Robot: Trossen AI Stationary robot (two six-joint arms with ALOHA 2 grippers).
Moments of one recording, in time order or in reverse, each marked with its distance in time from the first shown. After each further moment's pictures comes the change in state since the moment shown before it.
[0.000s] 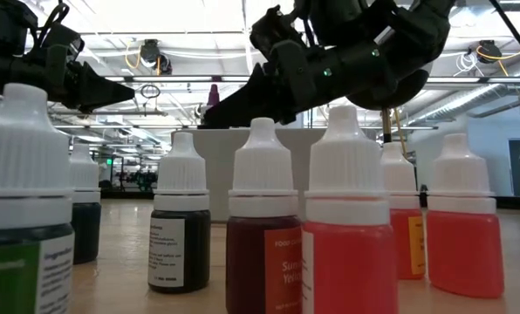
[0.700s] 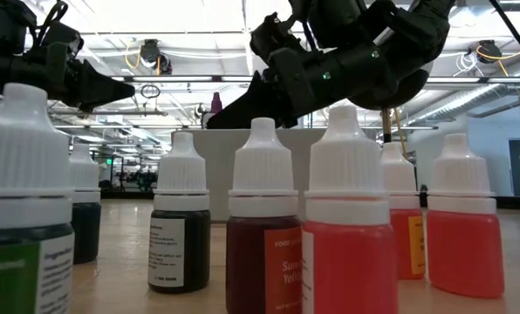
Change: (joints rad) left arm 0.000 0.000 0.000 0.020 0.000 -0.004; right arm 0.000 -0.001 0.000 -0.036 0.057 0.023
